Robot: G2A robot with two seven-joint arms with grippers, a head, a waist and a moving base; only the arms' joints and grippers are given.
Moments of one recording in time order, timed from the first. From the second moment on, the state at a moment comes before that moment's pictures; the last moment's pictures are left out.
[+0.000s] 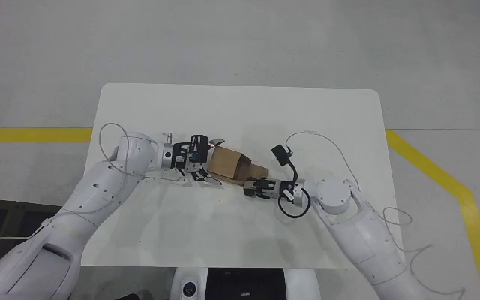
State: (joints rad) left arm 0.70 -0.98 -0.74 -1.12 1.78 -0.99 0.69; right arm -1.13 -1.22 1.04 -1.50 0.08 0.13 0.87
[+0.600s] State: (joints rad) left arm 0.71 -0.97 -0.75 -1.13 1.79 -0.99 0.68; right arm -0.97 -1.26 0.95 -1.29 0.11 -0.03 0.83
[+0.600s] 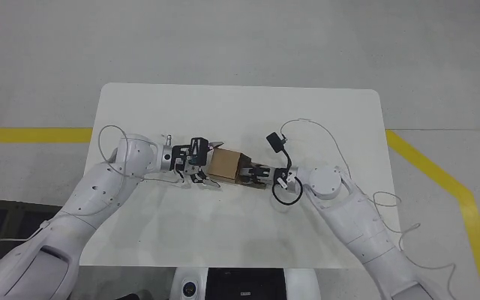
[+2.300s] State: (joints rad) left arm 0.74 -0.97 -0.80 -1.16 1.67 -1.01 0.50; right arm -0.92 -1.22 1.05 -1.33 -0.02 0.00 0.96
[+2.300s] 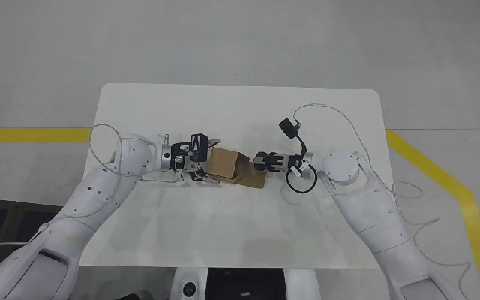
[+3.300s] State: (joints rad) left arm 0.75 -0.97 -0.80 -1.17 1.67 -1.01 0.49; right arm -0.82 -1.28 0.89 -1.14 0.11 -0.10 0.97
